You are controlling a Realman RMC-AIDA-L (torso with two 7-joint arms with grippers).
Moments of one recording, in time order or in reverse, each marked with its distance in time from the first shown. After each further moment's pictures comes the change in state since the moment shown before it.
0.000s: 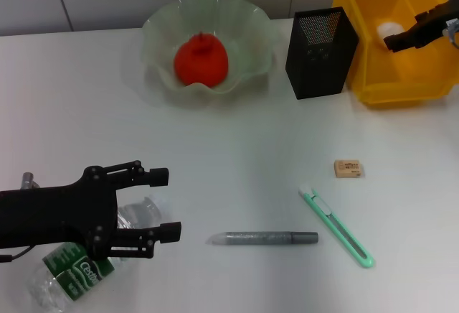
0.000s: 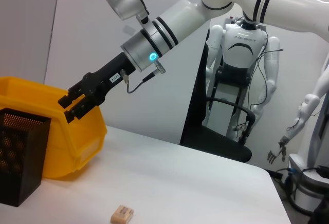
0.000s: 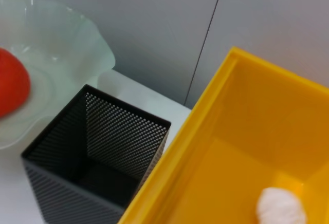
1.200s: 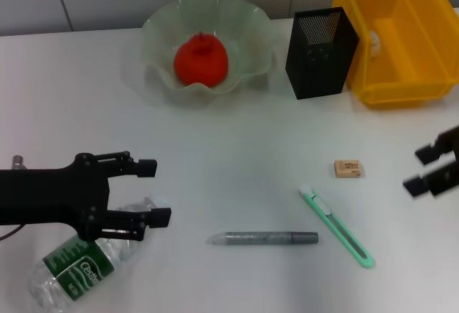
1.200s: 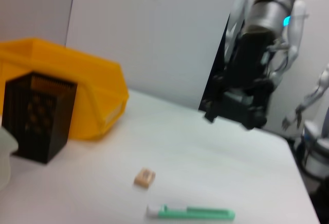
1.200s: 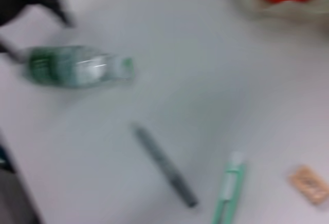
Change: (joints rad) left arm -0.014 0.000 -0.036 0.160 0.127 -0.027 -0.203; right arm -0.180 0.031 0.152 -0.426 0.217 -0.991 -0.094
